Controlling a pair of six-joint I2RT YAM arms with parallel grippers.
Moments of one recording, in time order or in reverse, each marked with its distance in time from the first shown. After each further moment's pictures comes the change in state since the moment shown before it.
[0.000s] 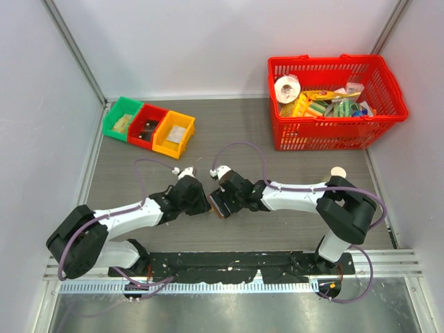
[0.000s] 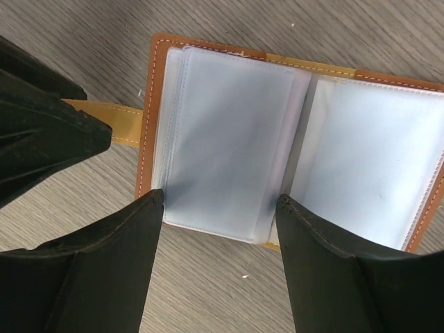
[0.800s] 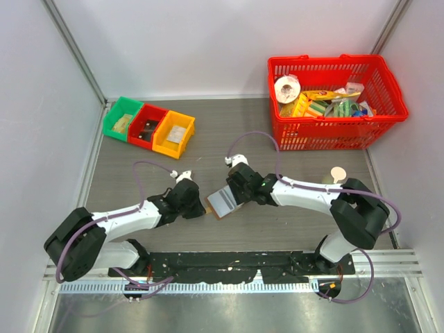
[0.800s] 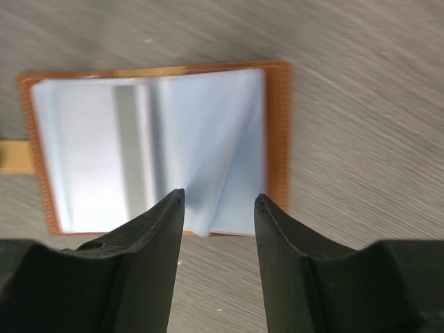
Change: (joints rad) left arm 0.000 -0.016 -0.039 -0.024 -0.005 0.010; right arm -0.069 -0.072 -0.002 -0.079 0.135 0.056
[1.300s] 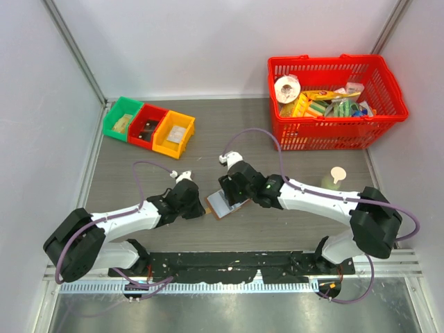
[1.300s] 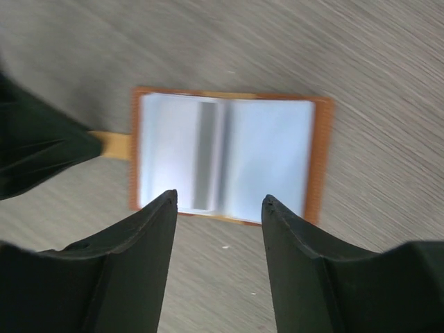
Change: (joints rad) left arm 0.000 -0.013 -0.006 -0.010 0.000 0.009; right arm 0.025 -0.131 0.025 -0.034 -0.031 -0.003
